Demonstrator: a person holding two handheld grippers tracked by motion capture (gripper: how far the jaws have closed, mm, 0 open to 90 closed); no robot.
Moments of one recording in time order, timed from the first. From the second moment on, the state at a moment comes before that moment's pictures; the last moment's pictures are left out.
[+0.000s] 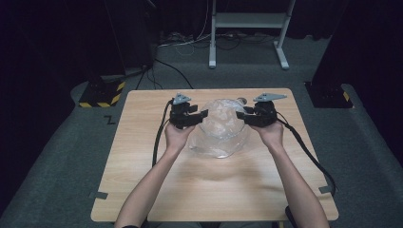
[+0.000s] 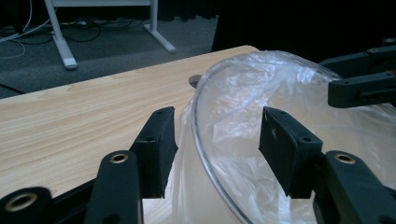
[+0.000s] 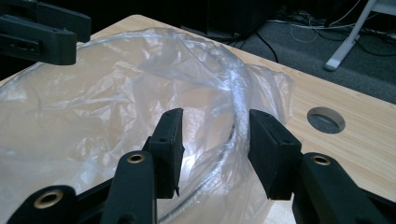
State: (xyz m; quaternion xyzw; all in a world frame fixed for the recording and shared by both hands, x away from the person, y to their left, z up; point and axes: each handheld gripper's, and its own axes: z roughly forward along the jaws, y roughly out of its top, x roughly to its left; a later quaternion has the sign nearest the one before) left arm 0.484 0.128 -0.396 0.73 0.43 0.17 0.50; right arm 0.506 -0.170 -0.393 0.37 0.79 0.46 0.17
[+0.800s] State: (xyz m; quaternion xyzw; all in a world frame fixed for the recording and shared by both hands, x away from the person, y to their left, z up) left arm 0.472 0.132 -0.406 0.73 0.43 0.17 0.50; right arm 0.492 -0.174 -0.398 0.37 0.79 0.46 0.16
